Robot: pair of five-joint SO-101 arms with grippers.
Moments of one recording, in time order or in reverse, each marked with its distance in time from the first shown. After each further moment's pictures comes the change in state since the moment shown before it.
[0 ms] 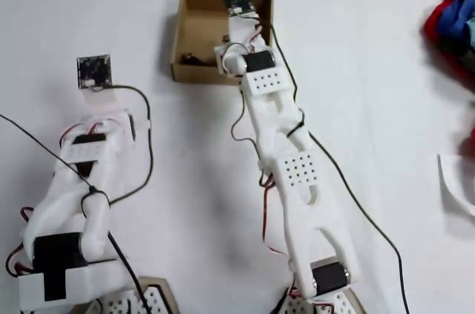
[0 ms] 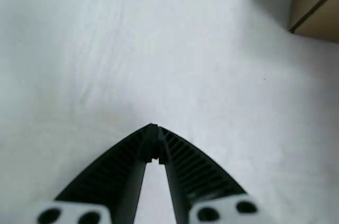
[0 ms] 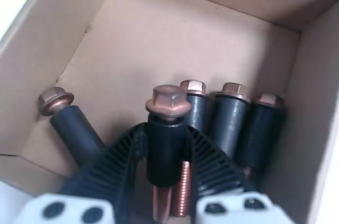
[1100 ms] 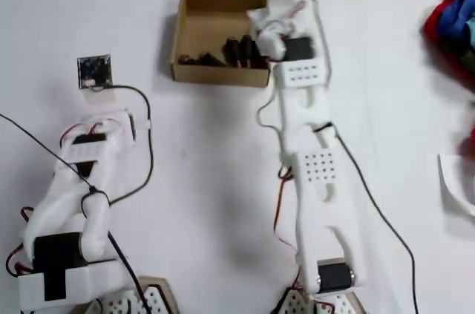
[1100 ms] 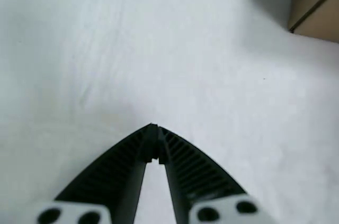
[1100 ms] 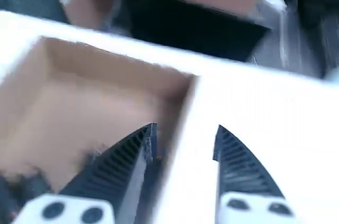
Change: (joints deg) left arm 0.0 0.0 0.0 0.0 0.0; right arm 10.5 -0.2 -14.9 3.7 3.3
